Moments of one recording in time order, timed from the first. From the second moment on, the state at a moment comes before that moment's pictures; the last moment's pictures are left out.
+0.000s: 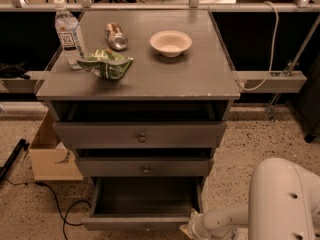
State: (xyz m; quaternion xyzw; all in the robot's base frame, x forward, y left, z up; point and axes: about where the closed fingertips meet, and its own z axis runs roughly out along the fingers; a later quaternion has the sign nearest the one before) arm 0.433 -0.121 0.164 -0.43 0.87 0.13 0.20
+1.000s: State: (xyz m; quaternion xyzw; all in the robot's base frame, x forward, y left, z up) arm 0.434 -0.127 0.219 -0.45 0.86 0.09 0.24
